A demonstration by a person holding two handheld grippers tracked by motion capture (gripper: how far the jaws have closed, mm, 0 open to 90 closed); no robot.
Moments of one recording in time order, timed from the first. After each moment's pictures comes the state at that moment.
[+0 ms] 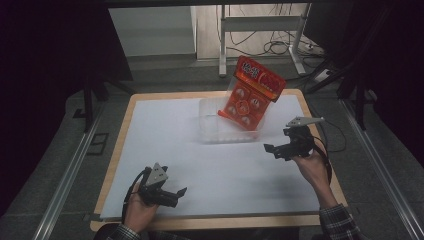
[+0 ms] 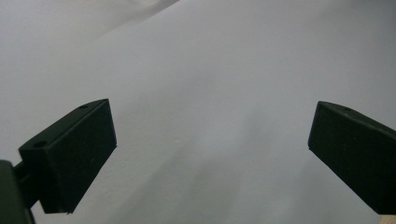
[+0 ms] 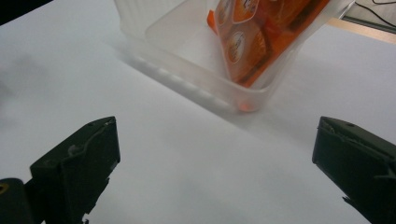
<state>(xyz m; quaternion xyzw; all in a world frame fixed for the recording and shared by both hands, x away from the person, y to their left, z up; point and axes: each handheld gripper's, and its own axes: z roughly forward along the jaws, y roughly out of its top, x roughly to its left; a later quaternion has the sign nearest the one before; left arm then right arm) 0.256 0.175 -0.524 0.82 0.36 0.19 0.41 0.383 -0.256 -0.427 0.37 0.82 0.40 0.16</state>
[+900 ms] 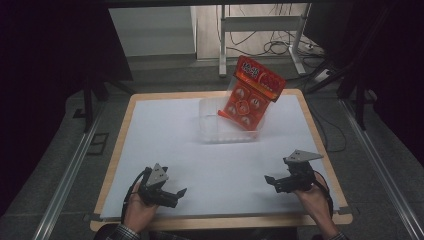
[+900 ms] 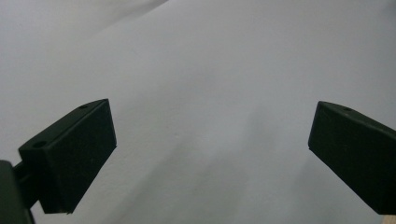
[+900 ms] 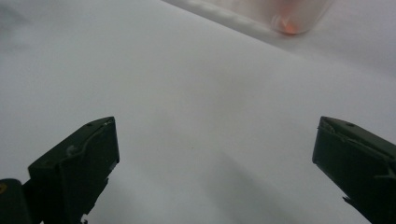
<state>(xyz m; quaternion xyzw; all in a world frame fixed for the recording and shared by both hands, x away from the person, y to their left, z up) 0.257 0.175 -0.527 0.82 0.35 0.18 0.40 0.320 -0.267 -0.490 0.35 0.84 0.39 0.15</state>
